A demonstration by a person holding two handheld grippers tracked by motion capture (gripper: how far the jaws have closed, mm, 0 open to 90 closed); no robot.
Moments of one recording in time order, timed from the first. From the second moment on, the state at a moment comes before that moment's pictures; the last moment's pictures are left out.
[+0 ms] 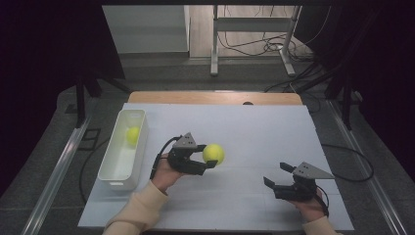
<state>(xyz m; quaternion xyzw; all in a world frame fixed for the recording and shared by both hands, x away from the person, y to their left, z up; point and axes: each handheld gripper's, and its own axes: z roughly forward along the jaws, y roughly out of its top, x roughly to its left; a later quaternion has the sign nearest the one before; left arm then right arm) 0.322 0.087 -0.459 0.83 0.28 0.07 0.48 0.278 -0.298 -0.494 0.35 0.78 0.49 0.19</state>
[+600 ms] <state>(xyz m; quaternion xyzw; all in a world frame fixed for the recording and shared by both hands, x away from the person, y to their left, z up) 0.323 0.118 -0.448 0.81 0.31 0.10 0.49 0.278 -0.299 -0.494 0.35 0.78 0.49 0.19</state>
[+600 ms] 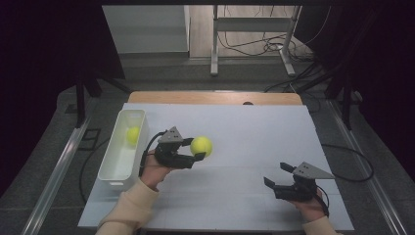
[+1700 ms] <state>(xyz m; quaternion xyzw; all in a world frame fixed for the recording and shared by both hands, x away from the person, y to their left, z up) 0.317 0.154 -0.423 0.78 0.33 0.13 0.52 0.278 -0.298 -0.495 0.35 0.78 0.48 0.20</state>
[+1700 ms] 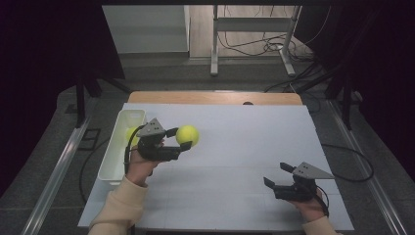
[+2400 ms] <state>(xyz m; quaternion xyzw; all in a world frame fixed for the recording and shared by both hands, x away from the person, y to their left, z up) 0.314 0.173 -0.412 0.75 0.35 0.15 0.53 0.278 -0.298 -0.494 0.35 0.78 0.49 0.19</state>
